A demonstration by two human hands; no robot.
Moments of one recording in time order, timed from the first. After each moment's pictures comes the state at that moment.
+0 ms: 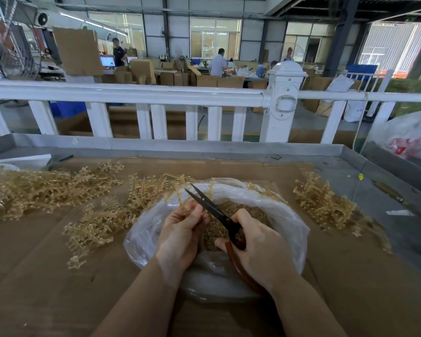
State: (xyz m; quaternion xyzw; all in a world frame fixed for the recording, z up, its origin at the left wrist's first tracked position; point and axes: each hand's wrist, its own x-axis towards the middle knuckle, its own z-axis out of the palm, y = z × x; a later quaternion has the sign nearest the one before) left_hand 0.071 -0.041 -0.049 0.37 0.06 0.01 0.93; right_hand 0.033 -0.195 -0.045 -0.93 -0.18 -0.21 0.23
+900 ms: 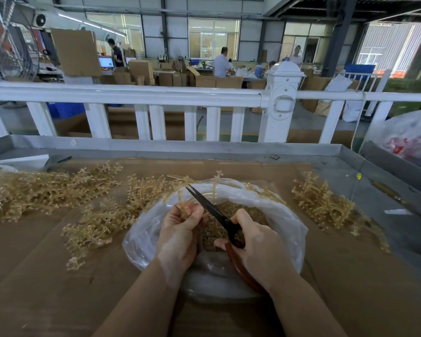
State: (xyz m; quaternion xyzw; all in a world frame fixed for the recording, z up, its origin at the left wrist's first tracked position) left_hand 0.070 -0.044 -0.054 0.39 0.04 0.04 0.92; right_hand 0.033 -0.194 -0.044 -0.93 -0.19 -0.21 0.25
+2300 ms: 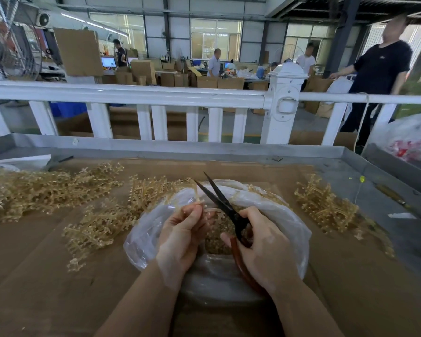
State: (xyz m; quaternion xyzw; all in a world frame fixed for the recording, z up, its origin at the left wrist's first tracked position) left_hand 0.073 -0.038 -0.051 0.38 0.07 -0.02 0.92; right_hand 0.034 -0.194 -0.049 -0.90 -0.13 -0.29 0.30
